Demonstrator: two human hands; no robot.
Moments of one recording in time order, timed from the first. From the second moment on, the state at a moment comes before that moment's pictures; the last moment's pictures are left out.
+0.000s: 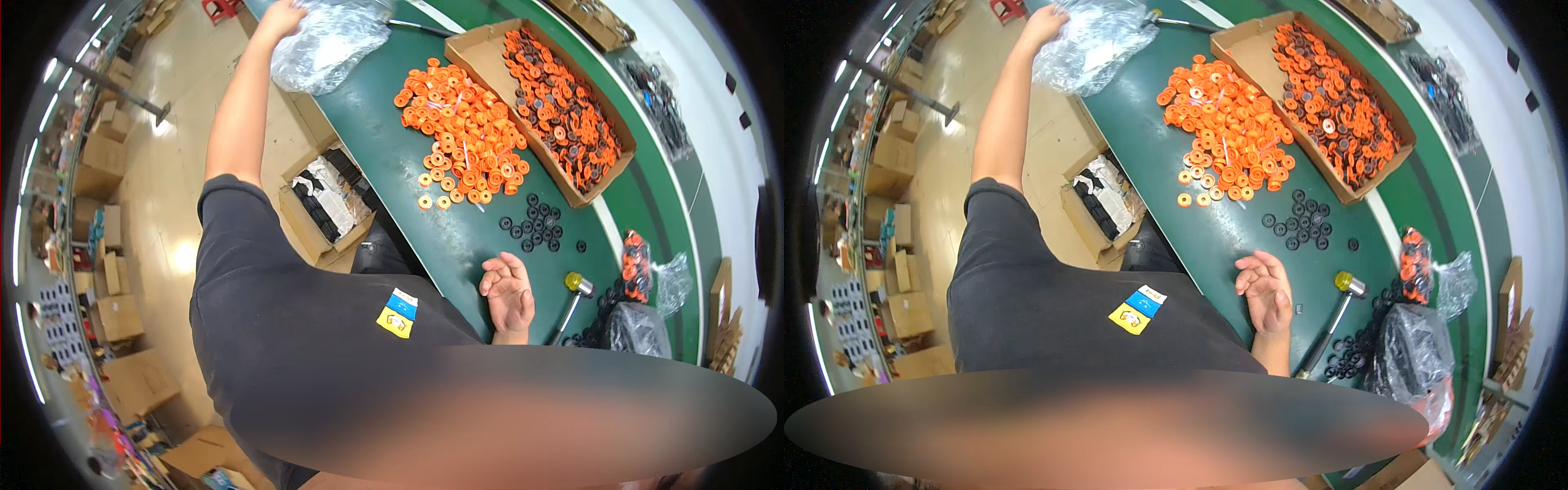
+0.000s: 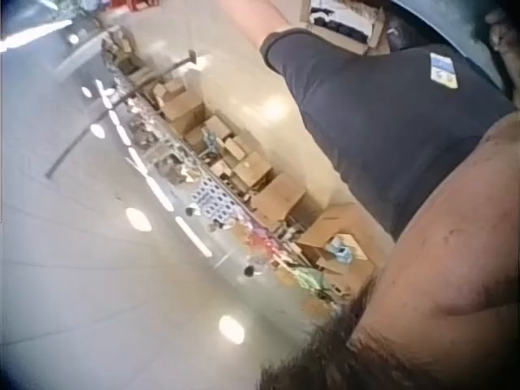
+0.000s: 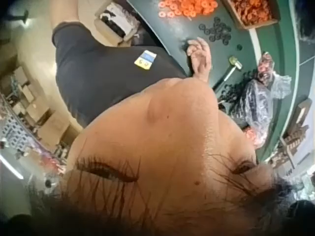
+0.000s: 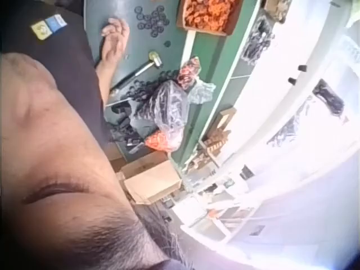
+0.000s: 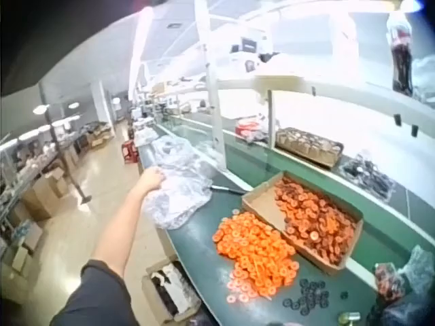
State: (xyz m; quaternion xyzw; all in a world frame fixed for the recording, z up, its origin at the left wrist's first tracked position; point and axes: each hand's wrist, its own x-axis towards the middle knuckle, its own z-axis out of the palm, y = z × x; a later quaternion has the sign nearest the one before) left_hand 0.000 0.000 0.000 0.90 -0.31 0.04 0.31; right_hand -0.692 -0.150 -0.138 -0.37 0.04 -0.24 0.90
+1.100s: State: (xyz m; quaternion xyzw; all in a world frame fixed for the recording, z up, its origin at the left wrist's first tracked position) left_hand -0.330 -0.133 -0.085 0.60 -0.77 -0.04 0.20; right_hand -0.642 -0.128 -0.119 -0.50 0.25 -0.23 0.80
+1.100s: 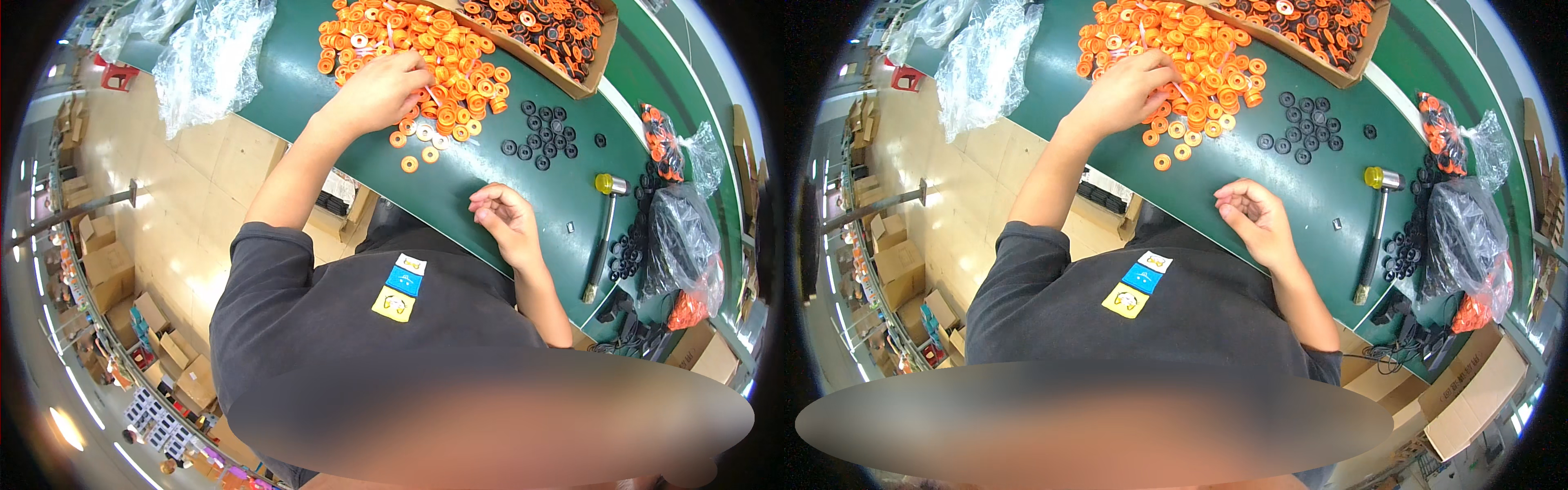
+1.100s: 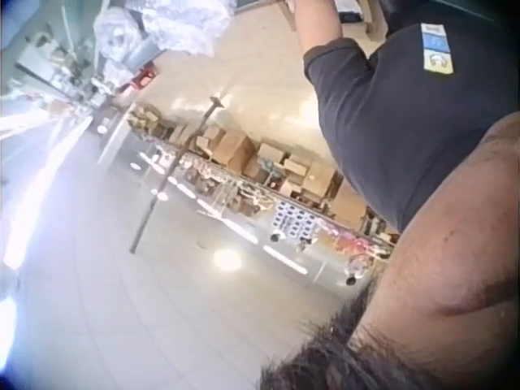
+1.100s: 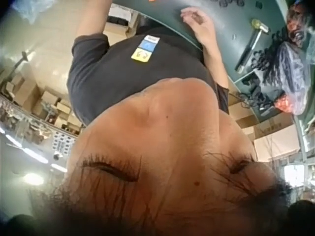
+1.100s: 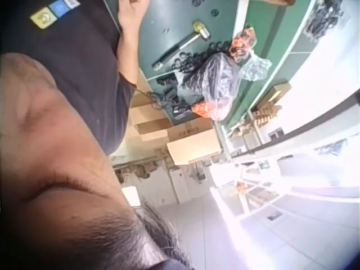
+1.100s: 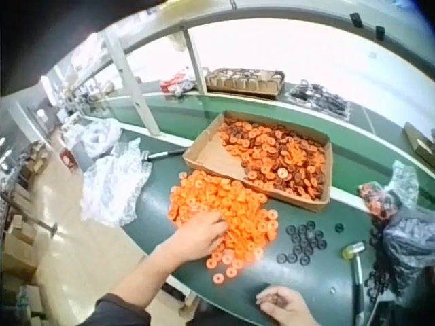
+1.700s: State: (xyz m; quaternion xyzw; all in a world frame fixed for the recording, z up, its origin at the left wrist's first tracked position) left_hand -0.330 -0.091 -0.113 0.68 -0.48 -0.29 0.47; right_hand -0.575 -0.191 -0.133 -0.92 0.31 -0.16 0.15
